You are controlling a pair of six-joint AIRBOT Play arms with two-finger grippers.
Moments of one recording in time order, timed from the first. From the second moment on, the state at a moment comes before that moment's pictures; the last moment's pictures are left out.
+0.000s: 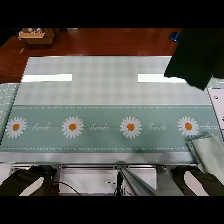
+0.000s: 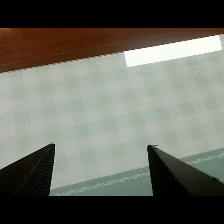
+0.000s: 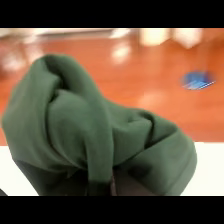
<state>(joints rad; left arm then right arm) -0.27 -0.93 1.80 1.53 -1.43 -1.62 -0.21 -0.90 1.56 -1.22 1.05 1.43</state>
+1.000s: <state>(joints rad) -0.27 -0.86 1.47 1.40 -1.60 -1.65 0.62 -1.35 1.32 -1.31 1.09 1.47</state>
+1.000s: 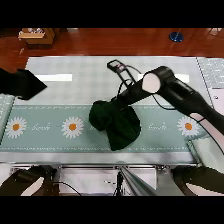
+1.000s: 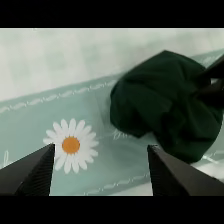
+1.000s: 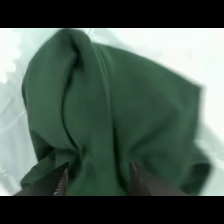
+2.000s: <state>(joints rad) -0.53 -0.91 0.70 0.93 -1.06 -1.47 -0.06 -1.12 1.03 -1.08 1.25 1.21</state>
